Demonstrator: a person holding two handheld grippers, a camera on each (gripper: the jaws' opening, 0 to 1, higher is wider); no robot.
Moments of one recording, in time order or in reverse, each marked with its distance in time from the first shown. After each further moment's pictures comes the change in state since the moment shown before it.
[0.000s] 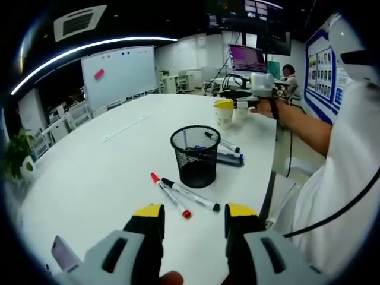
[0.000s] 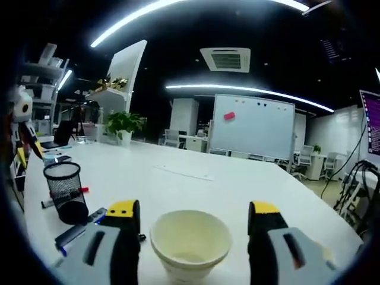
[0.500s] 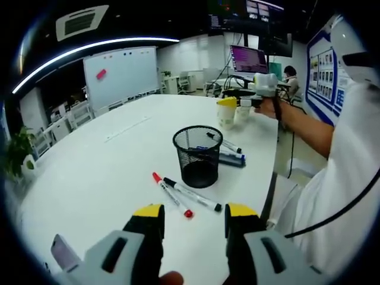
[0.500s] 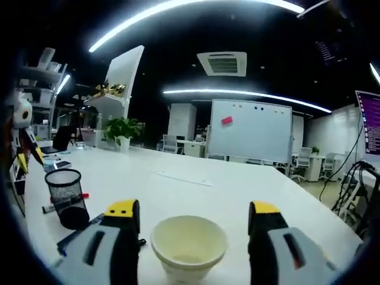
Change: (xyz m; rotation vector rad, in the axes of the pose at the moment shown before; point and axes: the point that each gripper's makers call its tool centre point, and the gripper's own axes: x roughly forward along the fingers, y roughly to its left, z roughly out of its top) left arm -0.001 0.004 -0.001 -0.010 -0.008 0.011; right arm -0.006 -0.004 0.010 -0.018 -0.031 -0.022
